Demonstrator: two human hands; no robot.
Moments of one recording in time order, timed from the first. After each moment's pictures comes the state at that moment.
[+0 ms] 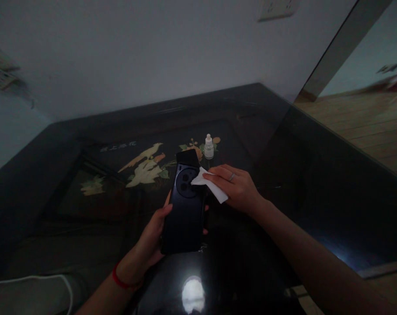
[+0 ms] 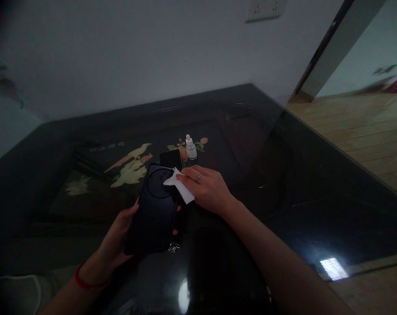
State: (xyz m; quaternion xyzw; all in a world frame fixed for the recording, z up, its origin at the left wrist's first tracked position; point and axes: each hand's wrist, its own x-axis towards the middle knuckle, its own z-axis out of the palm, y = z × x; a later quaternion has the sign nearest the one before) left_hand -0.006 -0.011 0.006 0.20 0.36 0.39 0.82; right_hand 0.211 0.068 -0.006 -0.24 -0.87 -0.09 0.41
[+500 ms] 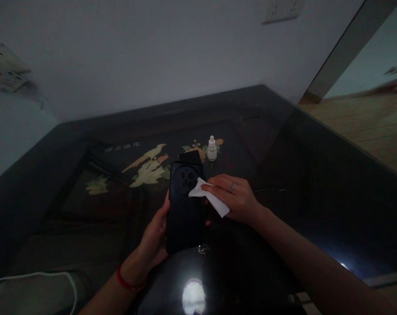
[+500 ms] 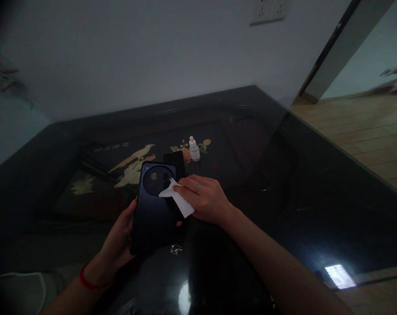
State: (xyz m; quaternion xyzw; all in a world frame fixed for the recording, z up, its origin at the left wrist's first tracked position) left_hand -0.001 -0.011 0.009 0.18 0.36 0.42 0.81; right_hand 0.205 0.060 -0.012 -0.22 -0.87 -0.04 0.43
